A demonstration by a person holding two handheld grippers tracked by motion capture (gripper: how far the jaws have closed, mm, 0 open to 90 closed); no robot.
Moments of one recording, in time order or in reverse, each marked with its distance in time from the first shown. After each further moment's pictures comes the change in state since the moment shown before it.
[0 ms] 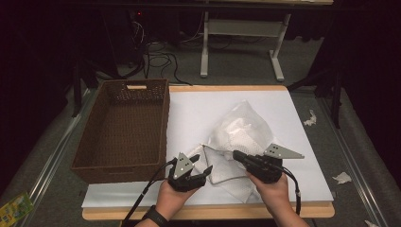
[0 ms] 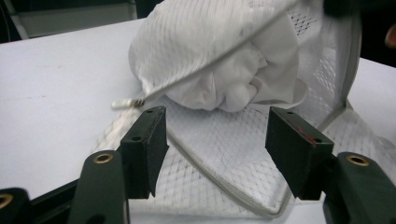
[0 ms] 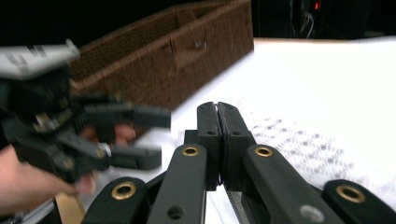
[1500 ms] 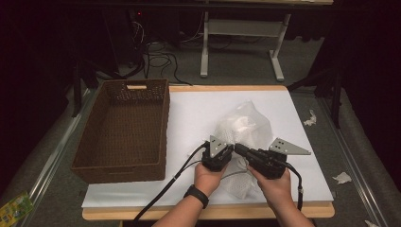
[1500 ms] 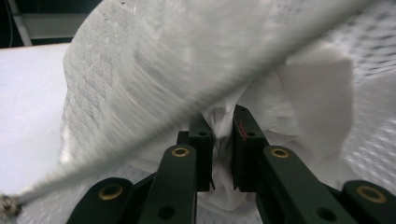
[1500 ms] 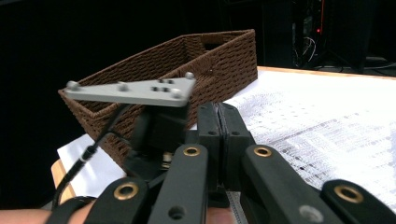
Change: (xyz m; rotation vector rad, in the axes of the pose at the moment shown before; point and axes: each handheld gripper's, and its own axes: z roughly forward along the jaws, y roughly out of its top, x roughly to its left) left arm -0.025 0.031 0.106 -0.052 0.045 -0.092; right arm 0.003 0.022 -0.008 -0.084 0.026 -0.017
